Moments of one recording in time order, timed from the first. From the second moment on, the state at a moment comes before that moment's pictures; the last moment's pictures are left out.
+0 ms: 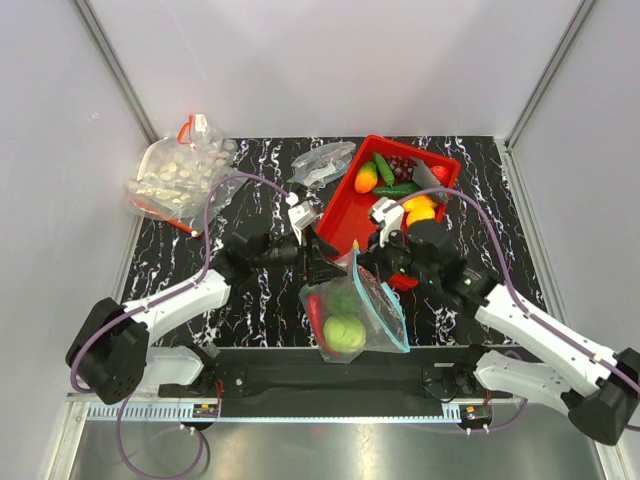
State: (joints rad) left arm -0.65 1.26 0.67 0.43 0.75 -0.33; right arm 0.78 1.00 0.88 -0.30 -0.14 0.14
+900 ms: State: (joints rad) left arm -0.52 1.24 0.75 0.44 0.85 -0.36; right arm 0.78 0.92 0.82 -0.12 -0.28 0.10
